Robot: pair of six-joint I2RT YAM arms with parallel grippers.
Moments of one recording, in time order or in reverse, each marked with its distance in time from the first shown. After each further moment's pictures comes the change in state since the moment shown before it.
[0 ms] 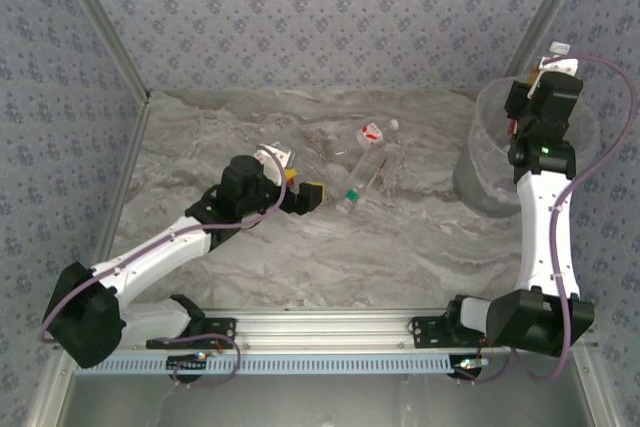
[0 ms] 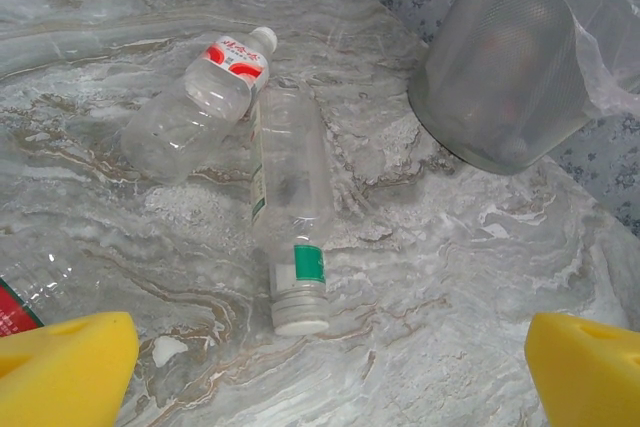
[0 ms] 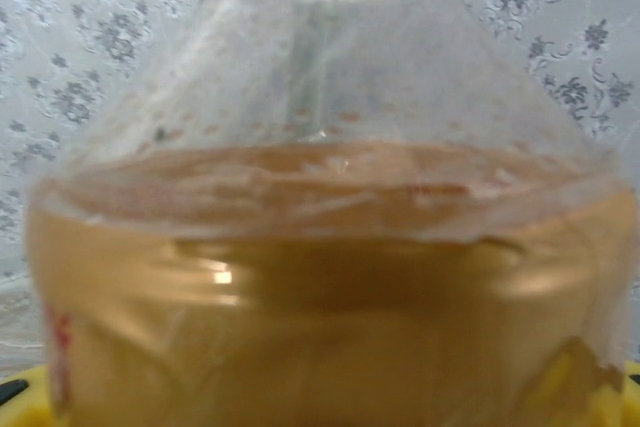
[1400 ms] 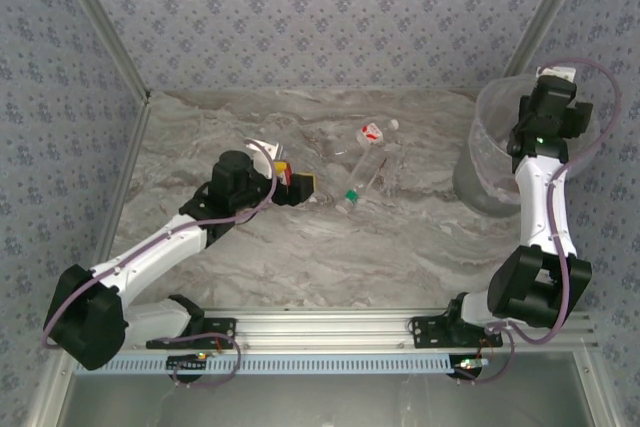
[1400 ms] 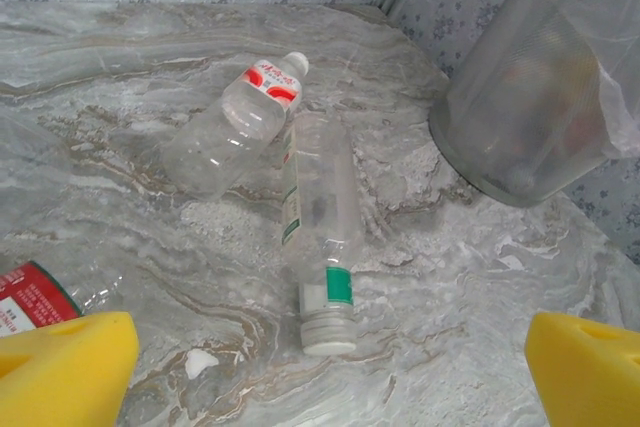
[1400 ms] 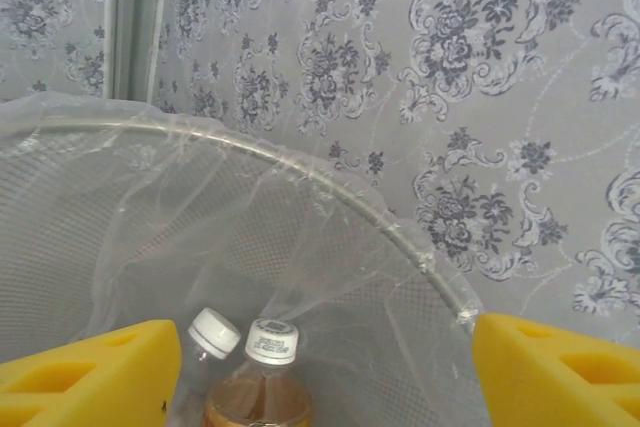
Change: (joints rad) left arm 0.085 0.000 -0.018 0.037 0.034 -0.032; right arm -0.053 0.140 -0.072 0.134 0.230 -0.201
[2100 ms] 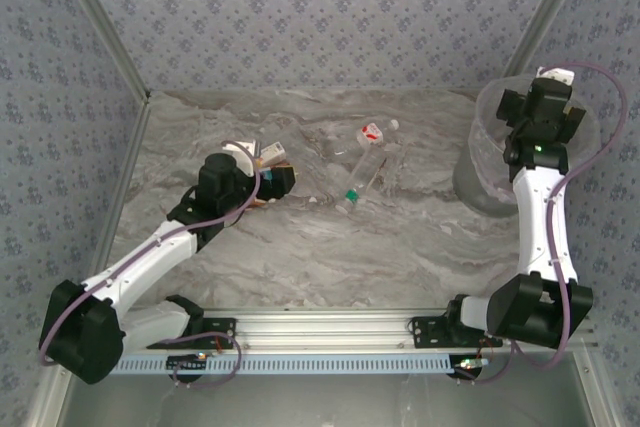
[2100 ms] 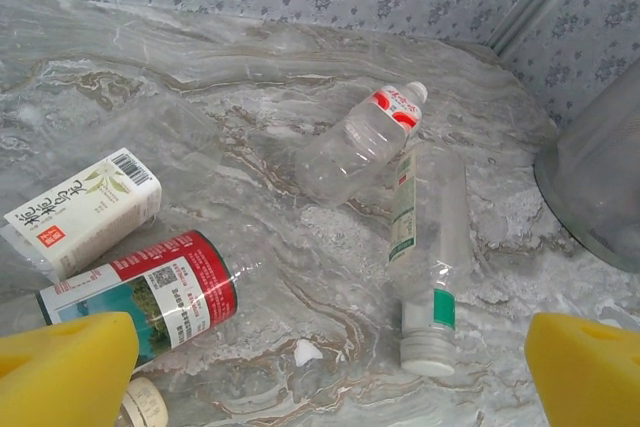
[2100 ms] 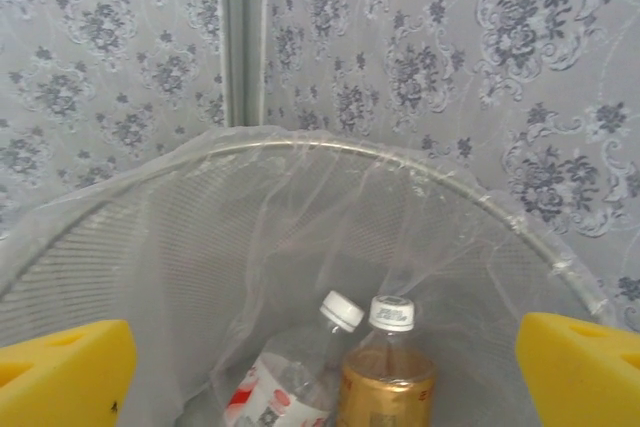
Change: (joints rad) left arm 0.081 -0.072 -0.043 -0.050 -0.144 -0.041; right arm 0.062 -0.109 0.001 -0.113 -0.132 0.242
